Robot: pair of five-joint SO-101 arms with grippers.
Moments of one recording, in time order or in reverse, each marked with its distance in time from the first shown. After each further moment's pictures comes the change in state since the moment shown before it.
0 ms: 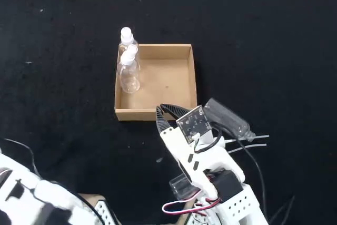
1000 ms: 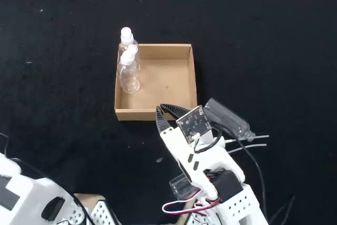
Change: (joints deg) left arm -0.8 32.9 -21.7 -5.6 2.8; right arm 0.0 0.0 0.0 0.0 0.0
